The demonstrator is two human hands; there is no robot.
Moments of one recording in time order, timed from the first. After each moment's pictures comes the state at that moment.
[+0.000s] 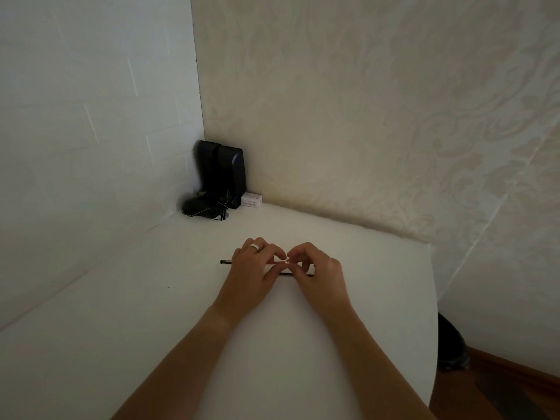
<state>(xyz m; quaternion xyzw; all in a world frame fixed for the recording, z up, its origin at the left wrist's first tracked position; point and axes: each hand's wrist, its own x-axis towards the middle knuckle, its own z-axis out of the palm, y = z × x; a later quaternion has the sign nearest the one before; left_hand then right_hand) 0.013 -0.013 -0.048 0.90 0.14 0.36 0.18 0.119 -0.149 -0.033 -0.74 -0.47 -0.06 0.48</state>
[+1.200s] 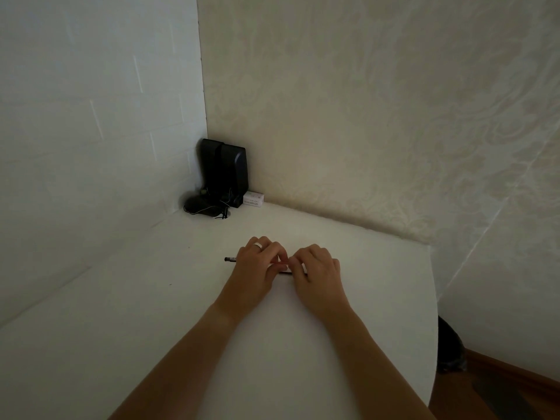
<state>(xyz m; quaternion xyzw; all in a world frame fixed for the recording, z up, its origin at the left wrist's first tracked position) 0.015 -0.010 -0.051 0.91 0.11 0.36 0.19 0.119 -0.142 -0.045 -0.81 -0.46 -0.12 0.34</state>
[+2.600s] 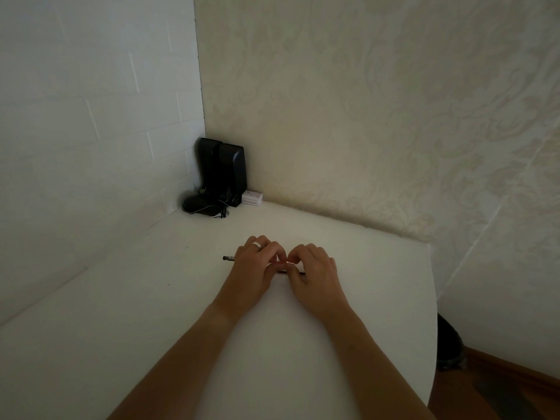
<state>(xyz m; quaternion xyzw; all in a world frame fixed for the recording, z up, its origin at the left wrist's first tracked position) 0.015 -0.010 -0.050 0.91 0.11 0.36 0.18 0.118 -0.144 -0.045 -0.80 -0.49 -0.11 0.34</state>
